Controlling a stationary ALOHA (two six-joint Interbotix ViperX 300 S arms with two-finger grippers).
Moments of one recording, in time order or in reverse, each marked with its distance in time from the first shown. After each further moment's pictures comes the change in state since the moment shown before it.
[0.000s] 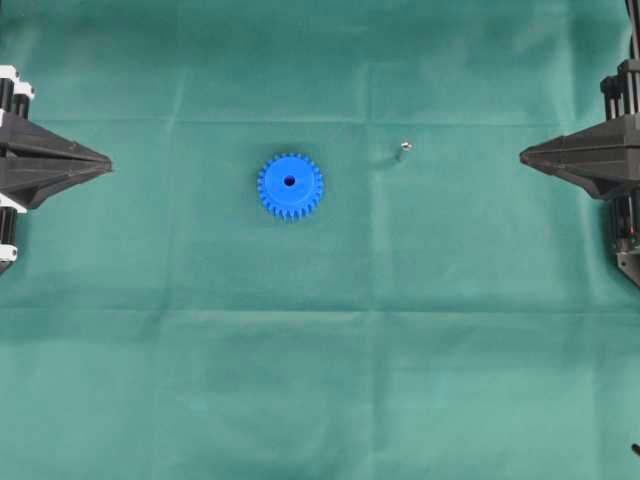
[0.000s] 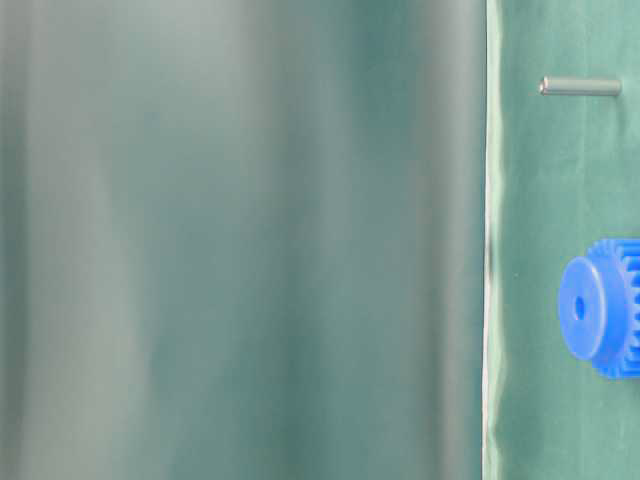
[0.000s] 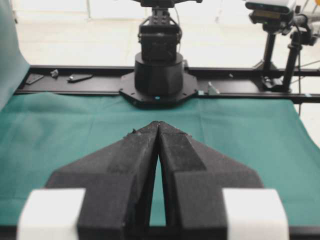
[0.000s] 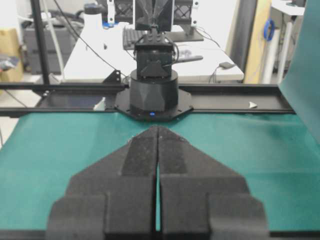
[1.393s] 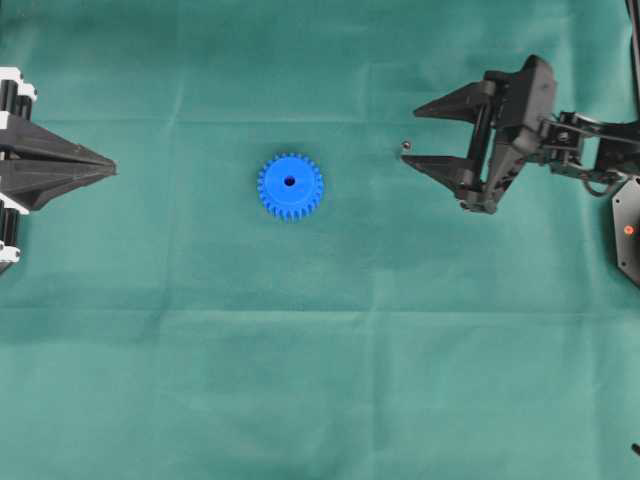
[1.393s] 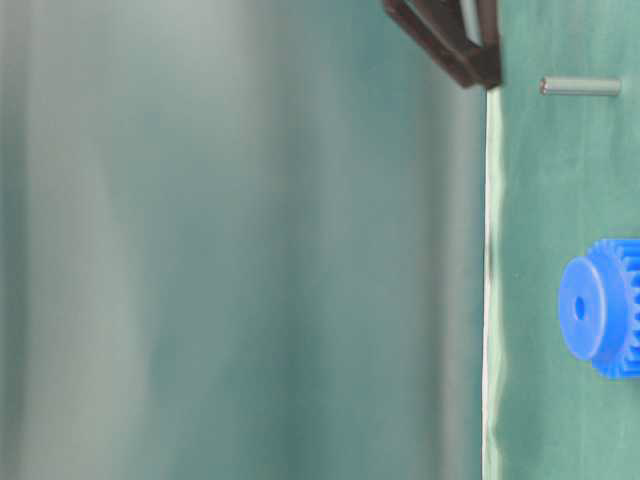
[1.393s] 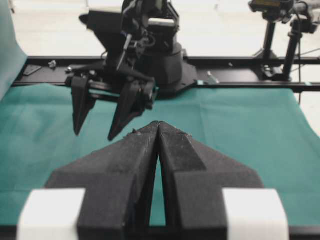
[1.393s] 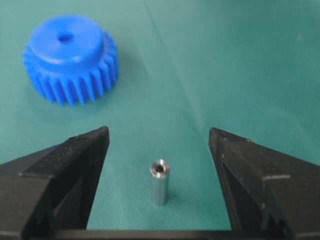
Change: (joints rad) left arm -0.003 0.008 -0.017 0.011 0.044 -0.002; right arm -0.255 0.896 -0.021 0.035 -0.402 -0.017
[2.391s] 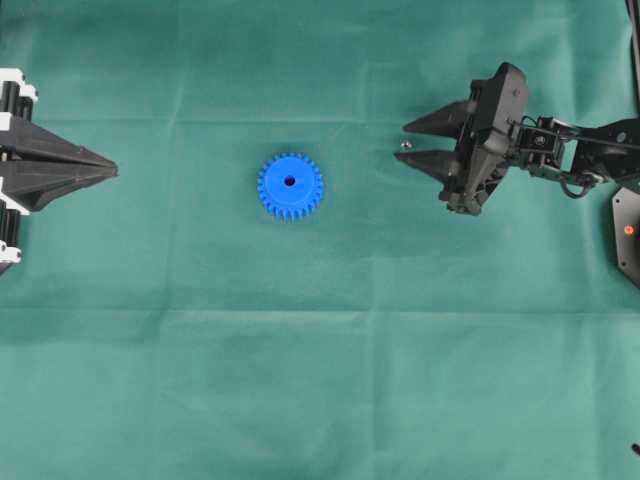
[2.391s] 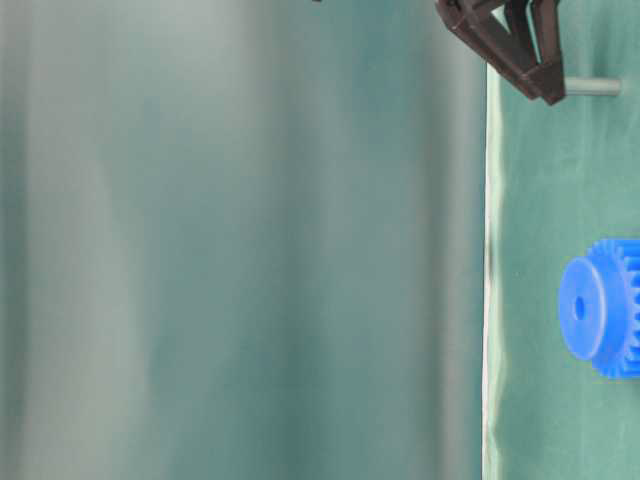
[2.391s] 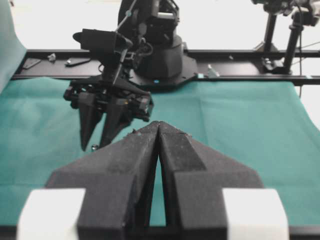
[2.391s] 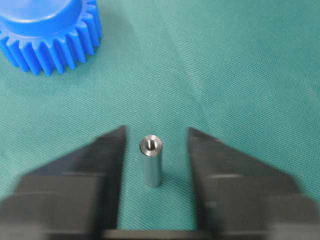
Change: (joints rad) left arm 0.000 0.000 0.000 0.000 0.020 0.000; right arm 0.000 0.127 -0.031 0.026 -0.025 0.000
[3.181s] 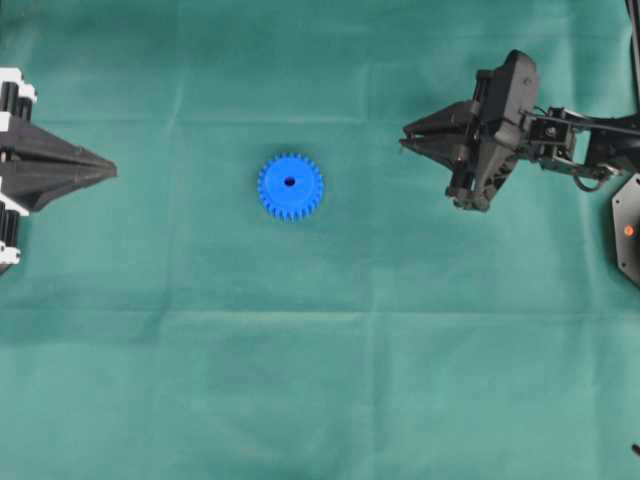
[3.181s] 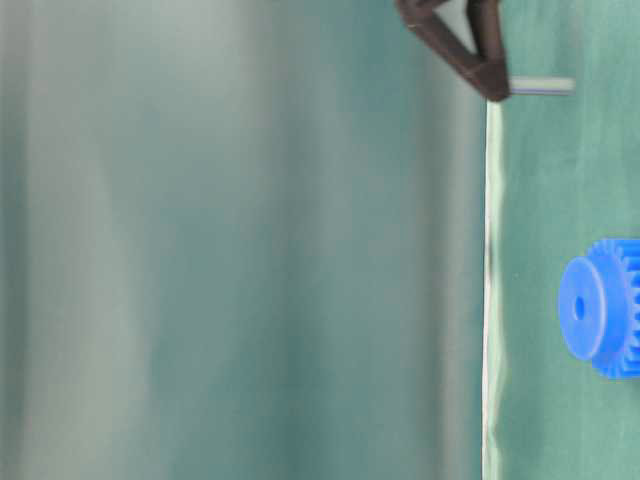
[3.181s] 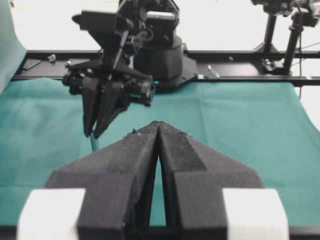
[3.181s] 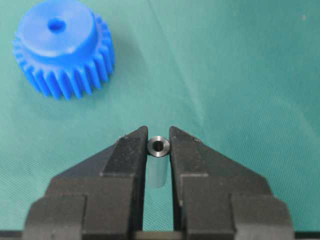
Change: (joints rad) left arm 0.000 -0.003 0.002 0.000 0.000 -0.002; right arm 0.006 -0.189 -0.018 -0.009 0.199 0.000
